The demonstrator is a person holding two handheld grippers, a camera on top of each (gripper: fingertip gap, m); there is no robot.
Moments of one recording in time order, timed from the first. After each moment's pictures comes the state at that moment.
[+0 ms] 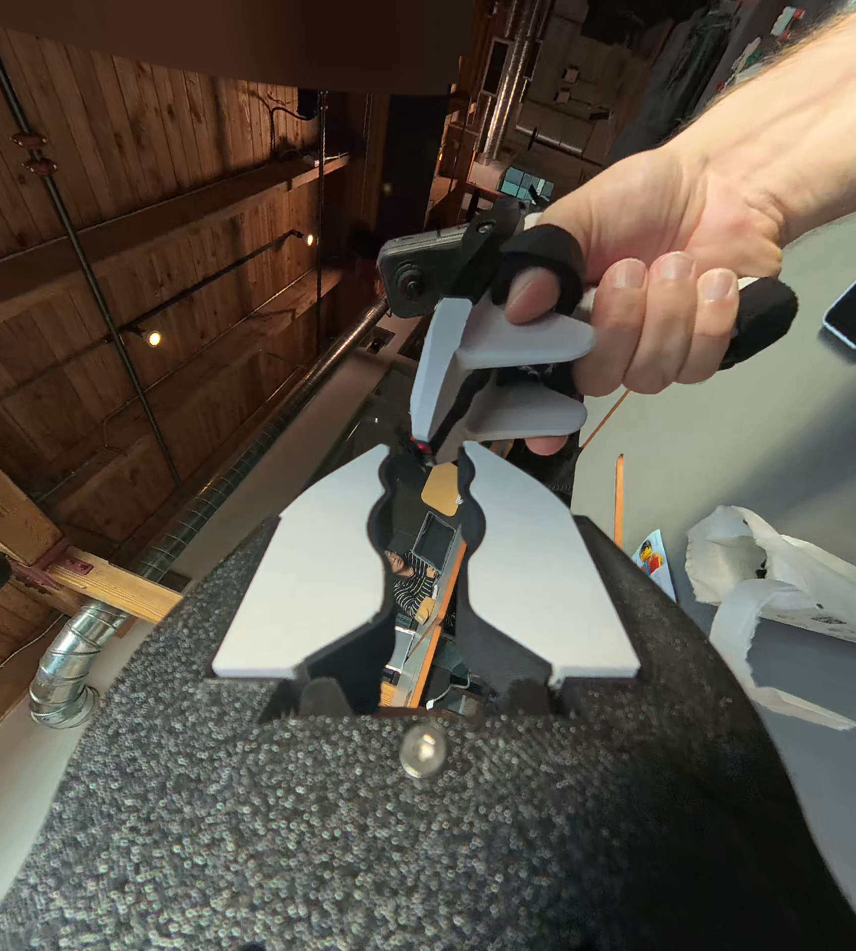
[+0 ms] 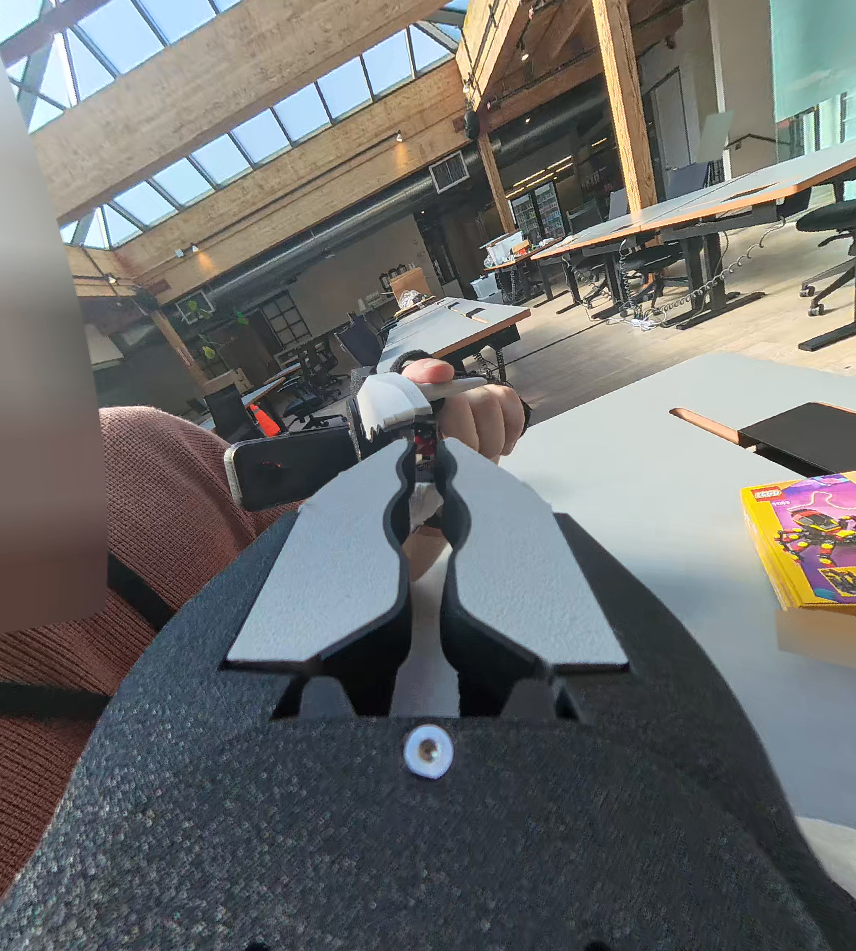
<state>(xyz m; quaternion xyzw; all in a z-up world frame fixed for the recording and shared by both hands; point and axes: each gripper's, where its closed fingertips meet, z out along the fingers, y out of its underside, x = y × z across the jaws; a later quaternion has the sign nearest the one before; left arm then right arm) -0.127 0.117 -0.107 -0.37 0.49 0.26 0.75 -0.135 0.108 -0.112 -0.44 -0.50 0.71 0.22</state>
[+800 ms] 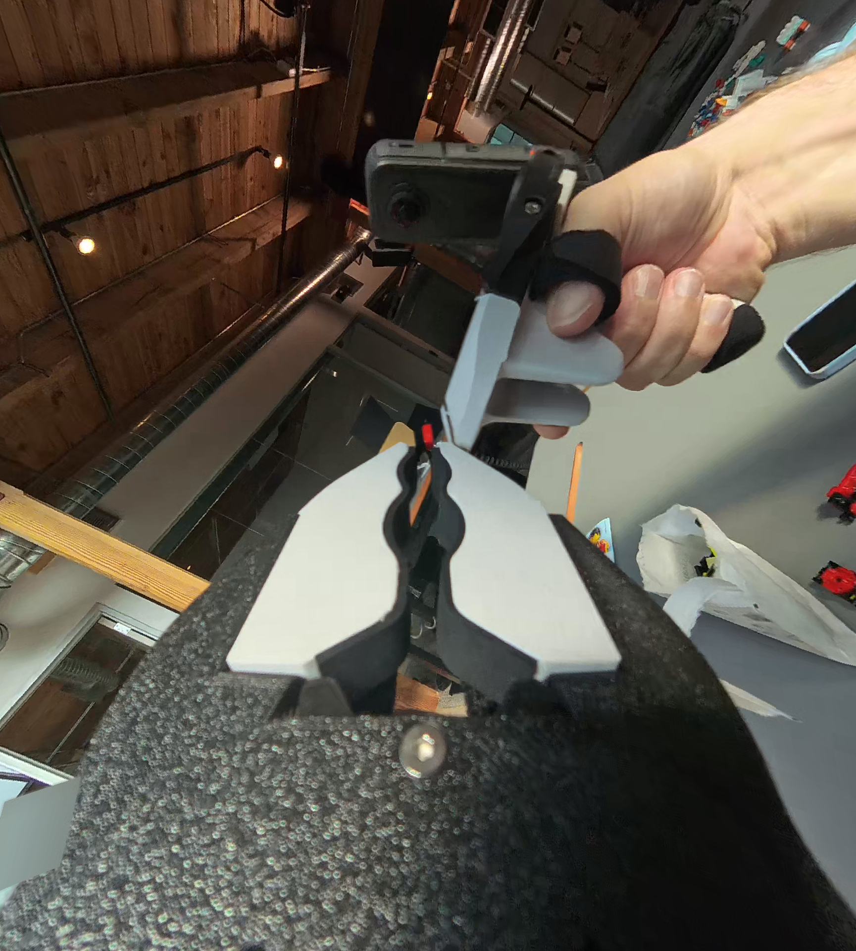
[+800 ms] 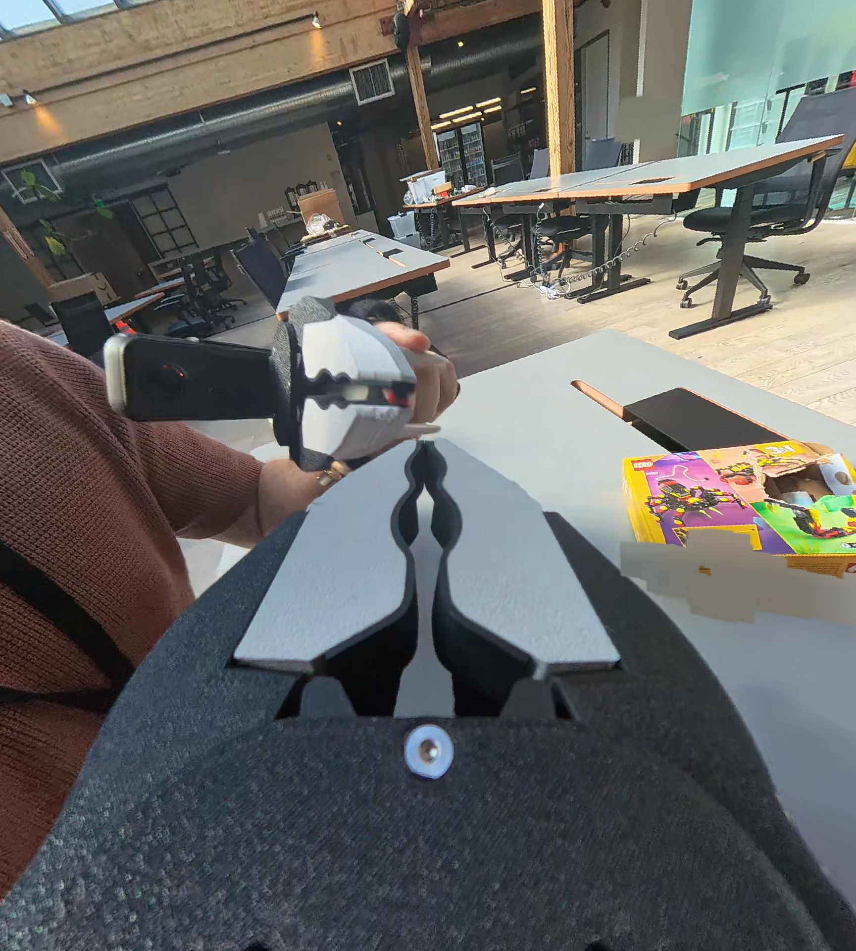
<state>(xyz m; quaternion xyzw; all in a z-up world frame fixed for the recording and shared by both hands) -0.137 0.121 -0.106 -0.45 0.46 0.21 0.74 -0.136 0.120 -0.127 -0.47 -0.56 0.62 0.30</state>
